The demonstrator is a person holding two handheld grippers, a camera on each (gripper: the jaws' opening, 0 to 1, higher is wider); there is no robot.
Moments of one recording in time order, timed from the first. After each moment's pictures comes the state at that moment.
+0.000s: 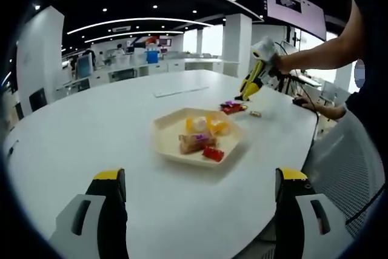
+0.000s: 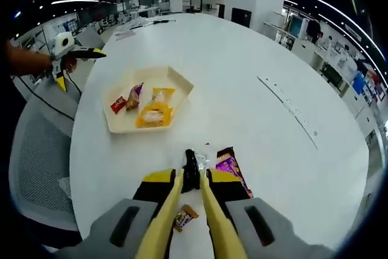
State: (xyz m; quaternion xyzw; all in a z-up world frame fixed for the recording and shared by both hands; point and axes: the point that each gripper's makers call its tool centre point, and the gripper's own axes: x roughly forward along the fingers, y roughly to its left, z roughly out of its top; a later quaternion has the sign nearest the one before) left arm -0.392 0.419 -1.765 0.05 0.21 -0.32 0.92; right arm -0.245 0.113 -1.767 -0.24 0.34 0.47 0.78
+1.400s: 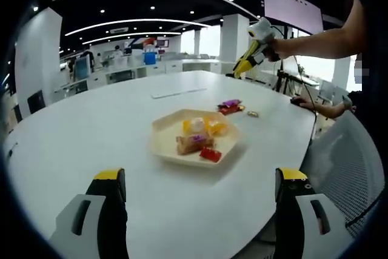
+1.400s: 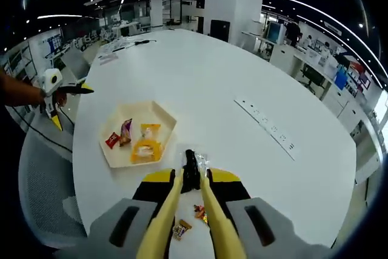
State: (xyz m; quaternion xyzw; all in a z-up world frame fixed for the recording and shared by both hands) left arm -0.395 0.414 -1.763 0.05 0.21 -0.33 0.92; right arm -0.227 0.132 -1.703 -0.21 0.31 0.43 0.82
